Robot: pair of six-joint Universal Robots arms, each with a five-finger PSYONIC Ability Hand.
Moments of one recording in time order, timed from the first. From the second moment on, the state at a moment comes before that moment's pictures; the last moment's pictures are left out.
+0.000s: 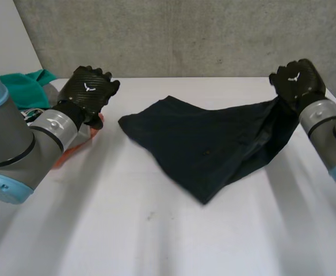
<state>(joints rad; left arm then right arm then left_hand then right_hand) 4.39 -1.91 -1.48 3.38 -1.32 3.76 1.77 -1.10 1.38 -0.32 1.38 2.45 0.44 0.44 0.44 0.43 0.25 1.02 1.17 1.18 1.18 0.98</state>
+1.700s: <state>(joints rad) 4.31 -2.23 -1.09 3.50 -1.35 3.72 2.09 -1.24 1.41 -0.18 1.64 2.65 1.15 1.19 1.19 1.20 0.99 1.06 1.18 1.18 1.17 0.98</state>
